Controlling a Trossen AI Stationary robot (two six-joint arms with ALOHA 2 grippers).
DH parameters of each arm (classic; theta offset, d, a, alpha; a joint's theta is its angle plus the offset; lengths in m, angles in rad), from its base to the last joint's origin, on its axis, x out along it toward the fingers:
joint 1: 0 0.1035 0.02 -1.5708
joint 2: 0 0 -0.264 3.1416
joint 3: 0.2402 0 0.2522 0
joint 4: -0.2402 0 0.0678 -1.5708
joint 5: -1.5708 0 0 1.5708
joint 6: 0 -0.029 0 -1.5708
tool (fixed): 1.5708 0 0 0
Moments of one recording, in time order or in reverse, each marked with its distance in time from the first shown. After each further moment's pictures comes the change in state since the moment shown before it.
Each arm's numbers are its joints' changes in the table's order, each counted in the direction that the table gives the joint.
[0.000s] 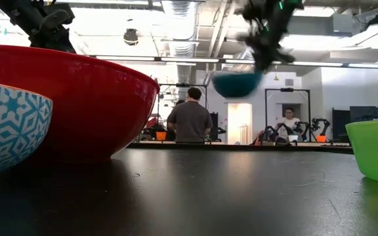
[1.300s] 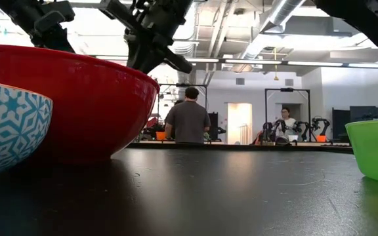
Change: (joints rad) left arm 0.000 0.000 0.000 0.002 -0.026 -0.140; right arm 0.591 0.797 0.765 0.069 0.023 -0.223
